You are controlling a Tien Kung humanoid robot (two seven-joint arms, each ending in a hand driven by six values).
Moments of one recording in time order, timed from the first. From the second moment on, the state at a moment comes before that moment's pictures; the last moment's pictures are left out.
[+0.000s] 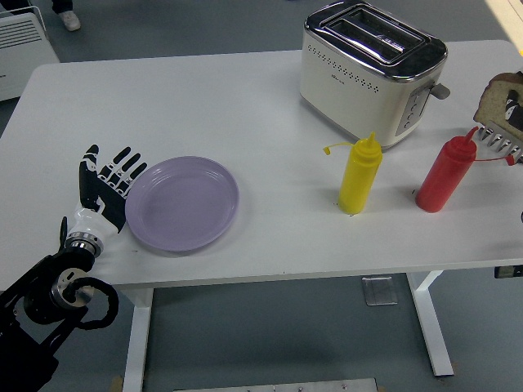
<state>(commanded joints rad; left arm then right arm) -0.32 0.29 -0.93 -1.24 0.17 0.25 -0.24 0.48 -0.58 1.02 1.22 -2.00 -0.40 -0.37</state>
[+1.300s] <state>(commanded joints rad) -0.40 0.24 -0.78 -1.25 0.12 0.26 -0.23 0.62 -0.66 1.05 1.47 -2.03 -0.35 -0.42</state>
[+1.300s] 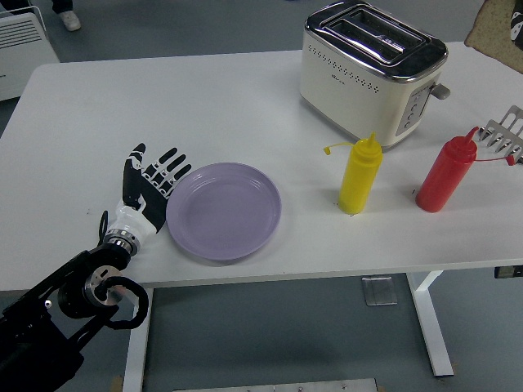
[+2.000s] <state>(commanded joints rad) -0.44 0.24 -0.72 -1.26 0.11 0.25 -0.23 0.85 -0.66 0.92 1.54 -1.70 -0.29 -0.49</state>
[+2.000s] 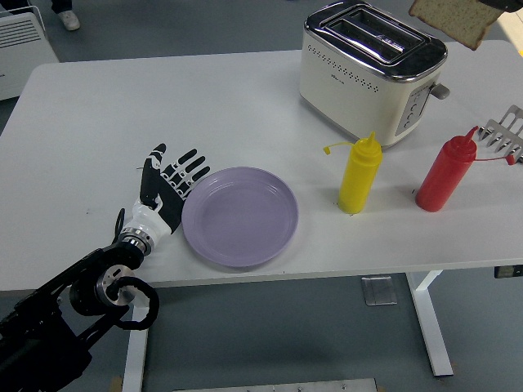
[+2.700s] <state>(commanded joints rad) -0.42 0.25 -0.80 -1.28 0.06 0.26 -0.22 1.08 -0.55 0.73 1.40 -1.53 -0.32 -0.57</state>
